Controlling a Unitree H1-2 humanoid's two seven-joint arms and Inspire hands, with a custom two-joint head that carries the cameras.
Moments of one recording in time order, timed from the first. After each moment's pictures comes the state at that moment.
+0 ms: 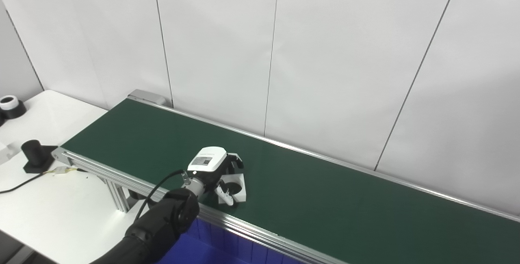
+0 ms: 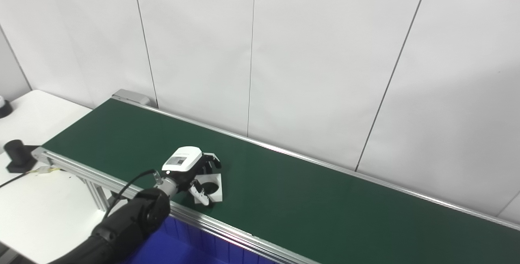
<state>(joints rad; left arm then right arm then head) -0.38 0.43 -0.26 0.59 0.73 -0.03 0.23 0.14 -0.20 0.41 0.28 -0.15 -0.42 -0.31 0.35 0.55</state>
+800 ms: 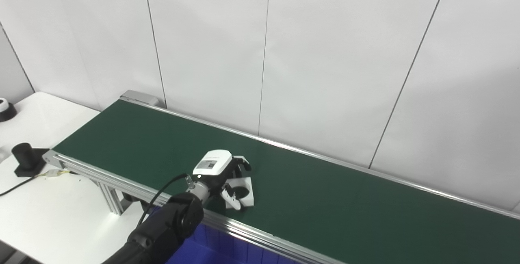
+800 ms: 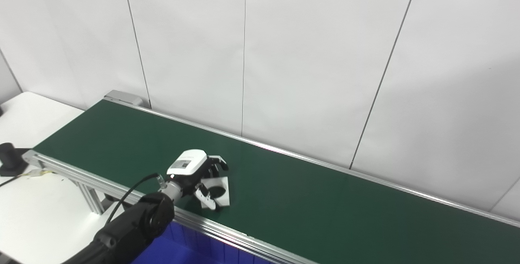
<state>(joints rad) -0.33 0.43 -0.26 0.45 0.66 -0.03 0.16 0.15 -0.20 0.41 0.27 -0.15 -0.42 -0.31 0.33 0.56</state>
